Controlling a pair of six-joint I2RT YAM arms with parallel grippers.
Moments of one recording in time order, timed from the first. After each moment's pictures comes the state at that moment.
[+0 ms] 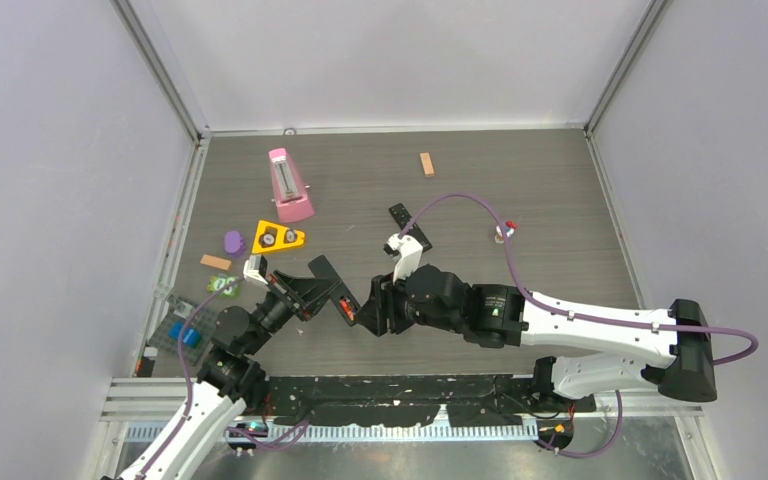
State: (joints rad) left arm -0.47 0.21 0.04 0.27 0.27 -1.60; right arm 1.29 1.17 0.96 -0.27 0.18 0.74
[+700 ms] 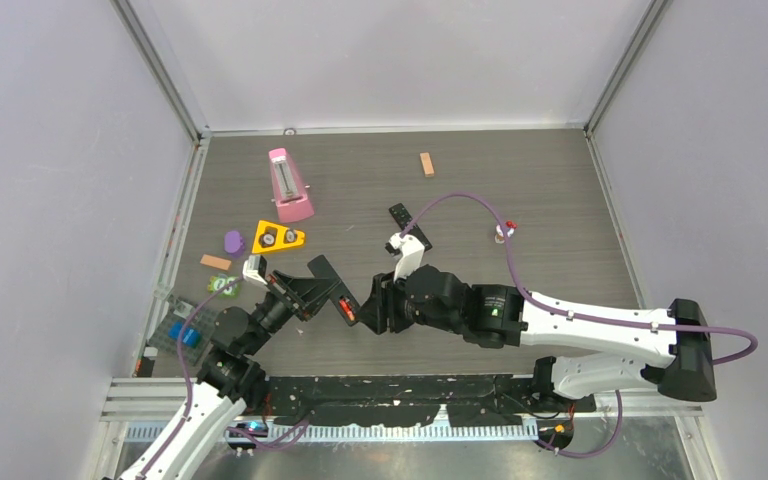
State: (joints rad) left arm -0.47 0.20 0.04 0.27 0.27 -1.60; right arm 1.29 1.17 0.96 -0.27 0.21 0.76
